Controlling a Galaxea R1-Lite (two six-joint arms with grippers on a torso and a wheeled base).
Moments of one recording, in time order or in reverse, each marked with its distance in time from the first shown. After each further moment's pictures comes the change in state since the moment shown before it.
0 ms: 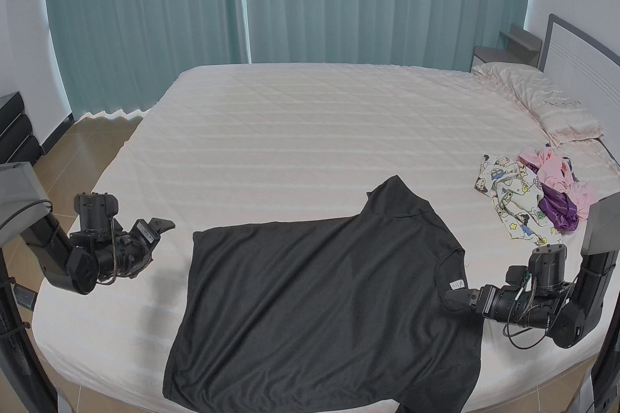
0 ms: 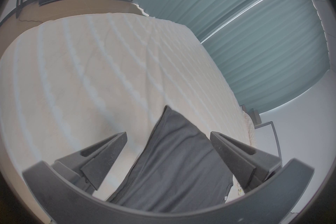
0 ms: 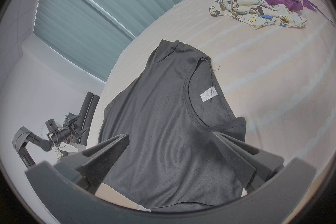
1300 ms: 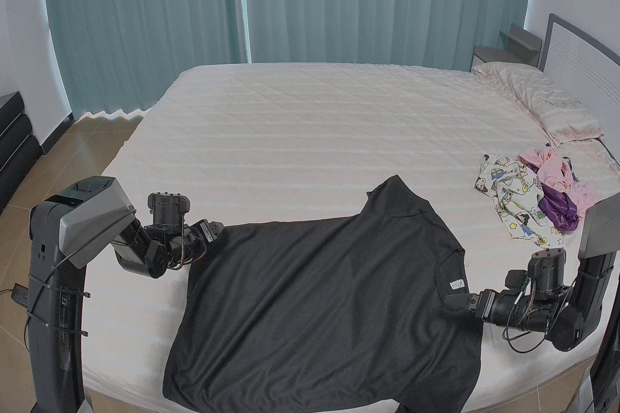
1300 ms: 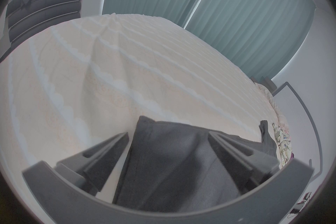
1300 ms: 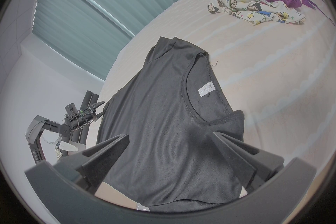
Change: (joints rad) left arm -0.142 0.444 -0.557 0.106 0.173 0.277; right arm 0.002 0.023 0.025 -0.034 0.001 -0.002
